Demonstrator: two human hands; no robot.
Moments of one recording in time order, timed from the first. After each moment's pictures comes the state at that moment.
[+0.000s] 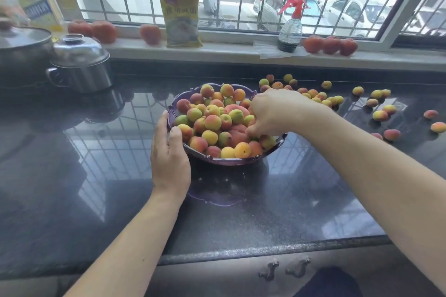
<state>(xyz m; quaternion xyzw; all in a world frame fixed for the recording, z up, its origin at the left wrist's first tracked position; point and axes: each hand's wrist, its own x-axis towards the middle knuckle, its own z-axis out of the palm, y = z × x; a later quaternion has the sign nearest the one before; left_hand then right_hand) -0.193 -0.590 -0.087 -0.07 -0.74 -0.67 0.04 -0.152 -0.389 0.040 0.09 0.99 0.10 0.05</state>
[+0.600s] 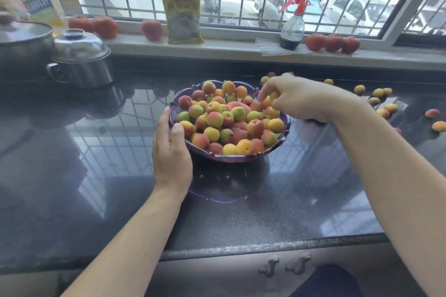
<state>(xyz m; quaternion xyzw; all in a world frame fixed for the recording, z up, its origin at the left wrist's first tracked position) -0.195 -0.589 -0.089 -0.07 -0.73 -0.68 0.03 -0.137 -0.368 0.057 0.16 0.97 -0.19 0.01</state>
